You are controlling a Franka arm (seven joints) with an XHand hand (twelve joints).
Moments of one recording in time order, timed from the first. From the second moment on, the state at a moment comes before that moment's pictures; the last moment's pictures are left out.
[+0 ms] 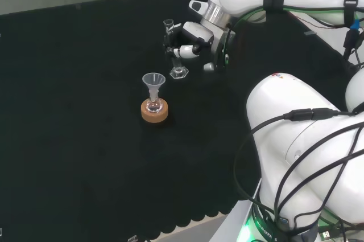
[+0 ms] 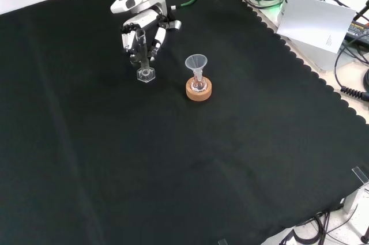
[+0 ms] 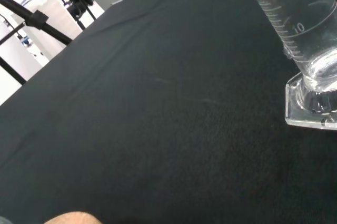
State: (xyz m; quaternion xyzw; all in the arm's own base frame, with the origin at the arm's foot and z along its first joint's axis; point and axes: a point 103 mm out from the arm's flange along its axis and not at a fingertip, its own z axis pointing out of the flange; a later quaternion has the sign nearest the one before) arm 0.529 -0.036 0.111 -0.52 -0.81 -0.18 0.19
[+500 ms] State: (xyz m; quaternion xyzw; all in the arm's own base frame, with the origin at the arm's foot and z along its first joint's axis) arm 0.536 -0.035 0.097 -0.53 -0.79 -0.21 0.21
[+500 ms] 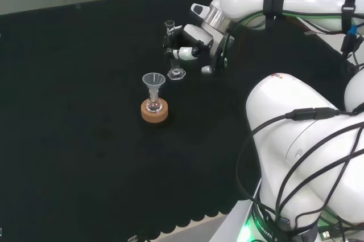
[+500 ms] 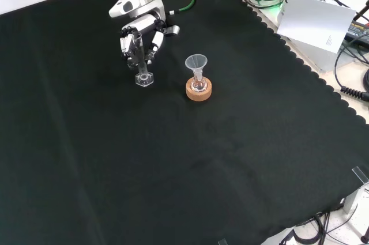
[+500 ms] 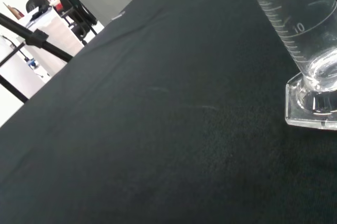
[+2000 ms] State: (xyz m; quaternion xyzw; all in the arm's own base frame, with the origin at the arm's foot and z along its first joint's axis) arm 0.537 -0.048 0.090 -0.52 -0.78 -0.22 0.26
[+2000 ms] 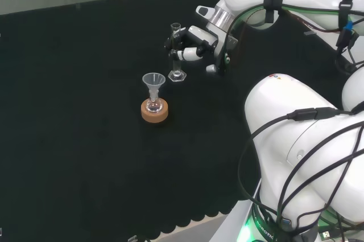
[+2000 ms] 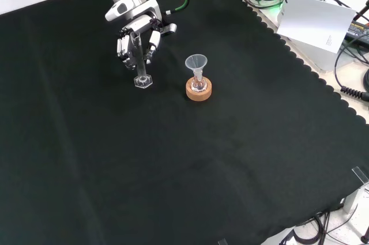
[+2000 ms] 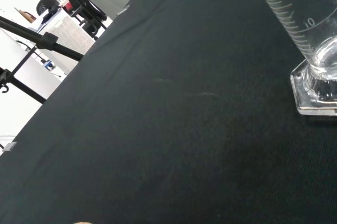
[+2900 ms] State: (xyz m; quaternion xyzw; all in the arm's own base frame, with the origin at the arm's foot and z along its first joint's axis) arm 0.539 -0.055 0.097 -0.53 -0.78 -0.21 0.27
